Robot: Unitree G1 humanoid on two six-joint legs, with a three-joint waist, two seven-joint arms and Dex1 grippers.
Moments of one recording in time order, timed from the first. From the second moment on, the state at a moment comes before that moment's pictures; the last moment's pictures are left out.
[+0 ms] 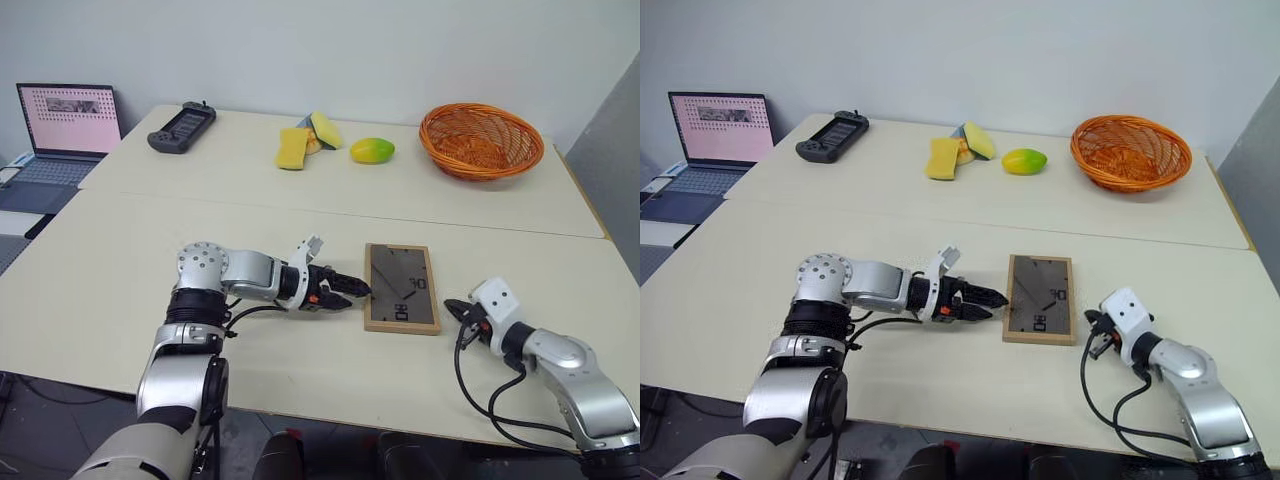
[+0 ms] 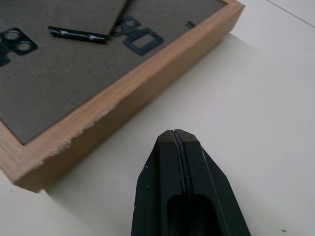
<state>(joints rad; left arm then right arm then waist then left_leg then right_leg) -0.87 0.32 0.14 0.61 -1.46 1.61 0.20 -0.02 -0.58 0.00 -0.28 0.16 0.44 0.57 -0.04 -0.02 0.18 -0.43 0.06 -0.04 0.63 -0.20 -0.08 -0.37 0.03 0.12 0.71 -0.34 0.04</state>
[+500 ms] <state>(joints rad) -0.93 0.35 0.10 0.70 -1.48 1.61 0.19 -0.02 -0.56 0.01 -0.31 0.14 0.47 0.55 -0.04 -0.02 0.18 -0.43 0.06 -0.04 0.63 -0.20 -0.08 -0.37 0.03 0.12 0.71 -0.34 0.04</state>
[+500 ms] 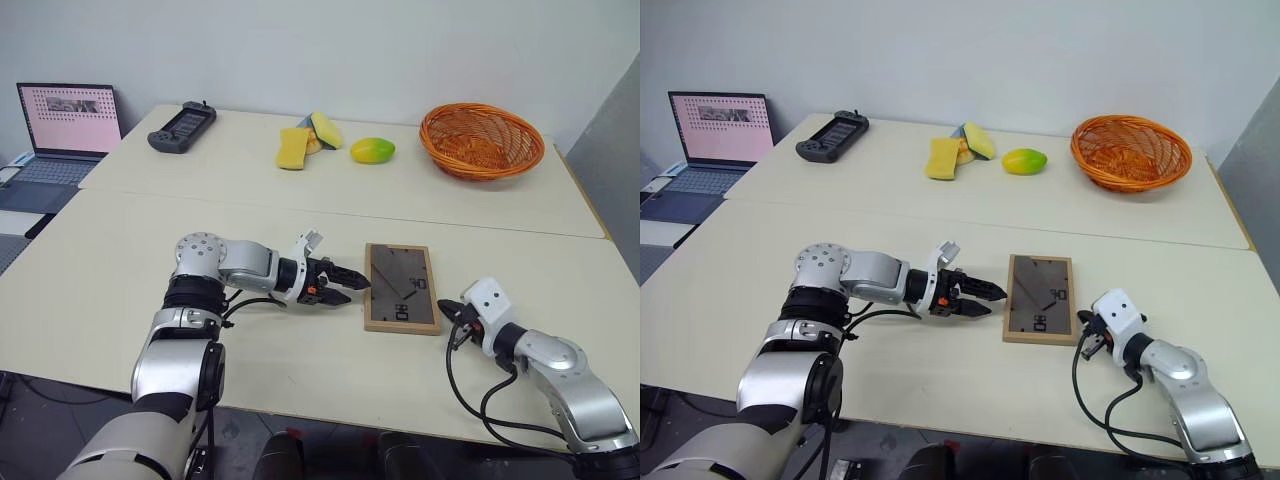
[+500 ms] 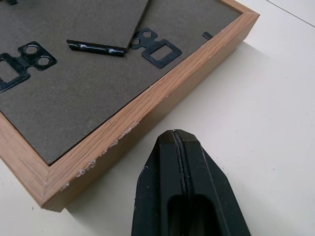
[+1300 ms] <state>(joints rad) -0.90 0.26 0.17 0.63 -1.44 1.61 0.32 -0.07 -0.46 0.03 -0.42 0.18 0.62 0.52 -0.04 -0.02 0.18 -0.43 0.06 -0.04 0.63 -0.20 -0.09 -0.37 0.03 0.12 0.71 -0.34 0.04</state>
